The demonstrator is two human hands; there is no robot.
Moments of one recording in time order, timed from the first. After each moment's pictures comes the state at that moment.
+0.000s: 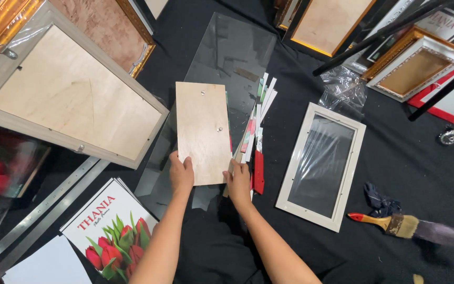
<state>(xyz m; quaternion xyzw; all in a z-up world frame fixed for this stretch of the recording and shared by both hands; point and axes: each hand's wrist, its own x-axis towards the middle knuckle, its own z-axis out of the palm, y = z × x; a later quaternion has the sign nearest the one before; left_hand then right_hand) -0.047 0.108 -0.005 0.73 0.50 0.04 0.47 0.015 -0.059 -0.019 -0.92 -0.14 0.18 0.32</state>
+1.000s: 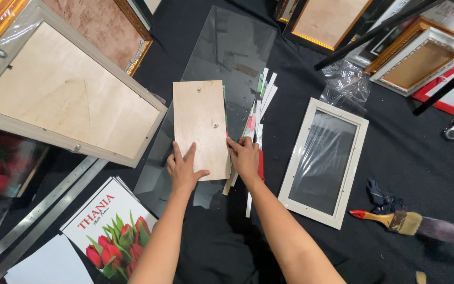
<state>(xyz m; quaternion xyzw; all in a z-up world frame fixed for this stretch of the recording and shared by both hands) -0.043 0.110 0.011 0.89 0.34 -0.11 0.28 0.093 -0.049 -0.053 -0.95 -0.20 0.10 0.21</state>
